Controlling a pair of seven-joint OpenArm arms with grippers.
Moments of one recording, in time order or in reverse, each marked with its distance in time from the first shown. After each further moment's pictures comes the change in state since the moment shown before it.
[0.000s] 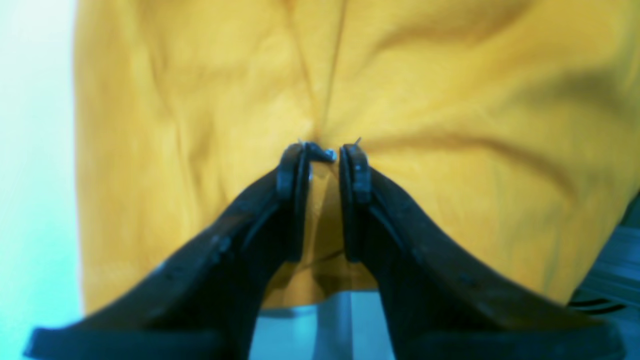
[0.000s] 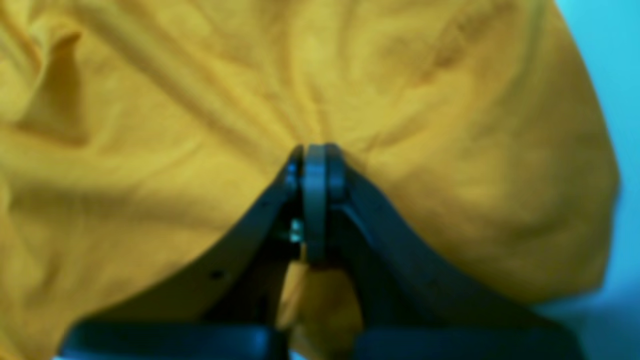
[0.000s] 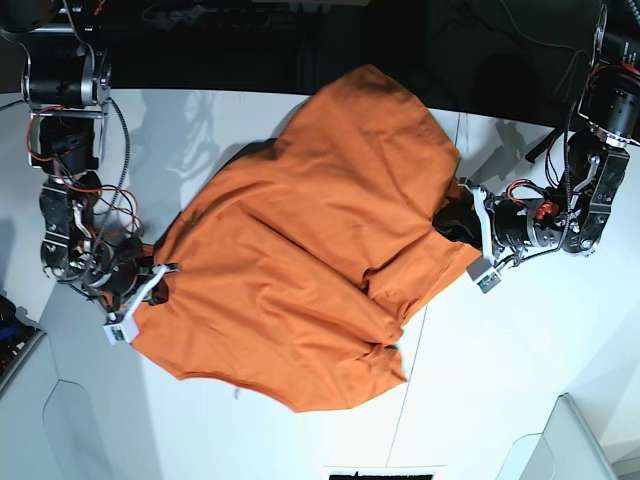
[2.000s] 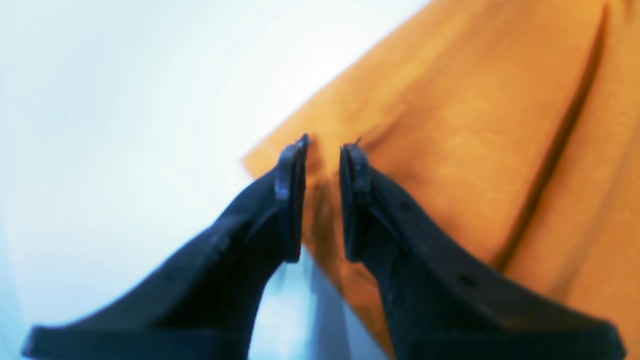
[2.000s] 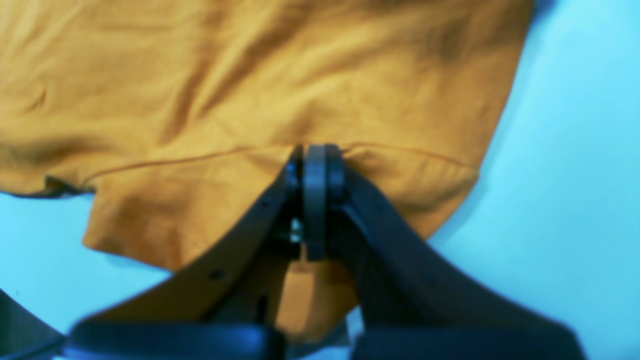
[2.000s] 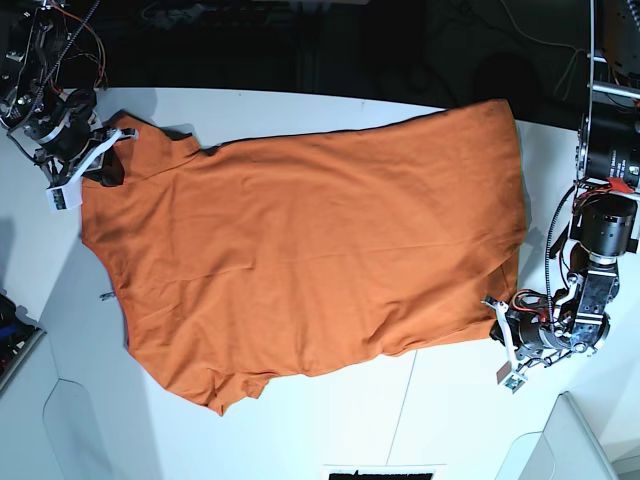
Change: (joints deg) left arm -28.6 8.4 0.1 -31.5 29.4 8.3 -11.5; right arm -39.6 2.1 18.5 42.3 12.9 0.1 -11.6
